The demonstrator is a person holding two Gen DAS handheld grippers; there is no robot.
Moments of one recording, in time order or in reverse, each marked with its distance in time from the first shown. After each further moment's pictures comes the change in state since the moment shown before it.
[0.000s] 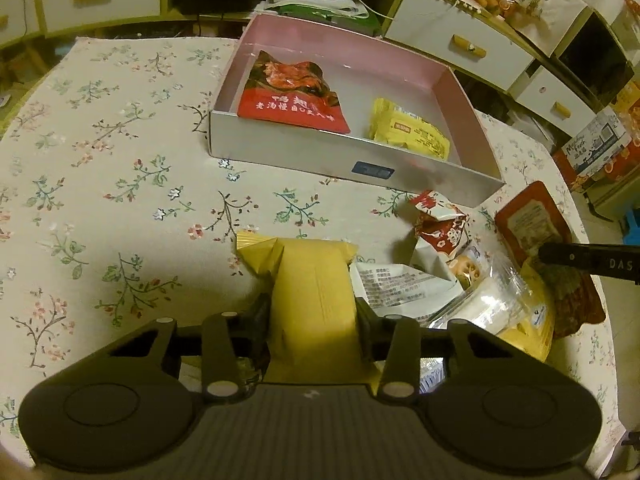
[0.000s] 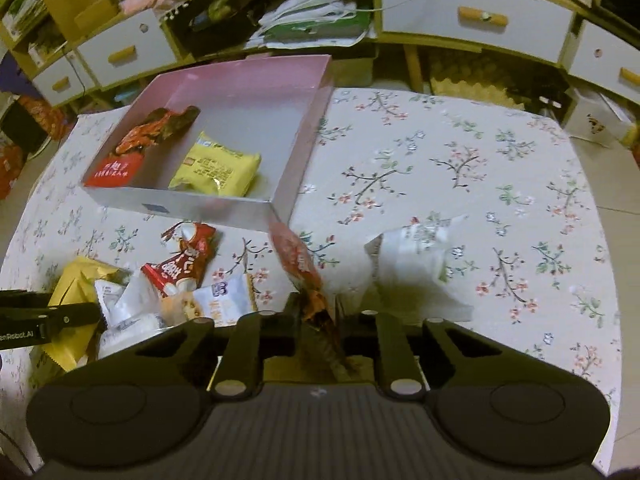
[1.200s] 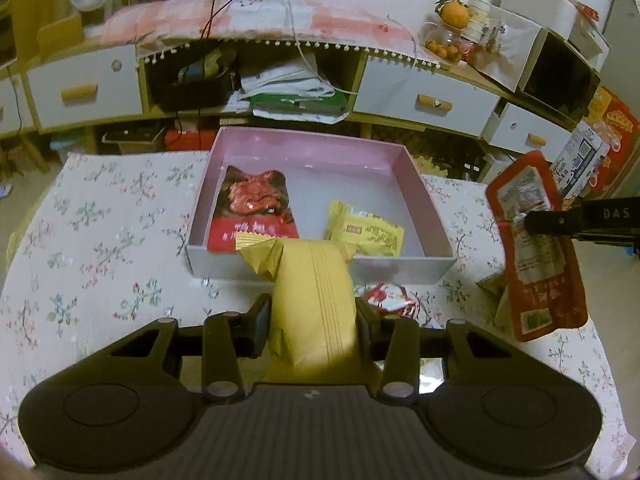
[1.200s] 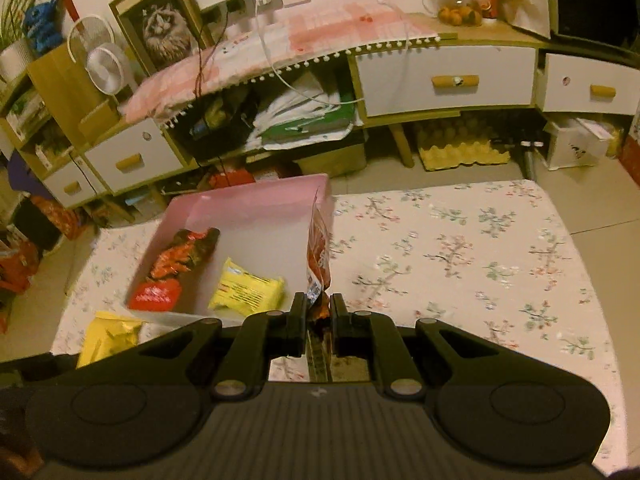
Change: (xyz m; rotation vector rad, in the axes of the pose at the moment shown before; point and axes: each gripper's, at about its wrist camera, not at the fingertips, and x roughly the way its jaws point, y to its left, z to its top) left arm -0.036 -0.036 0.030 0.129 -0.223 0.020; right arm -0.046 0.000 0.032 0.154 -0.249 0.068
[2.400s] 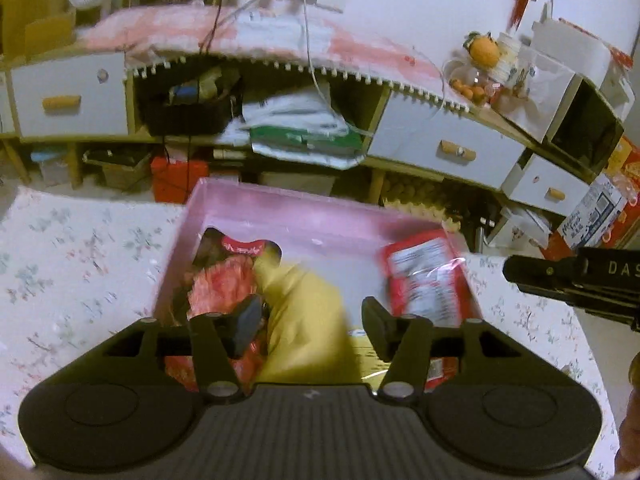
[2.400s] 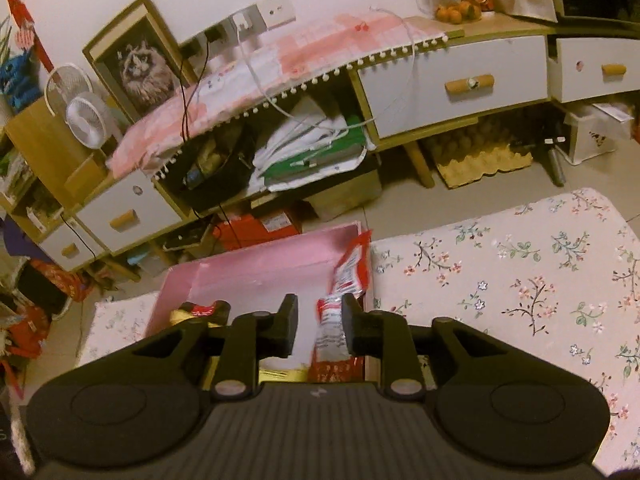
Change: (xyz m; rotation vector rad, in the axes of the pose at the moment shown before) left arm 0.075 0.013 0.061 -0.082 -0.103 -0.015; right arm 0.062 0.017 0.034 0.131 -0.095 0.023
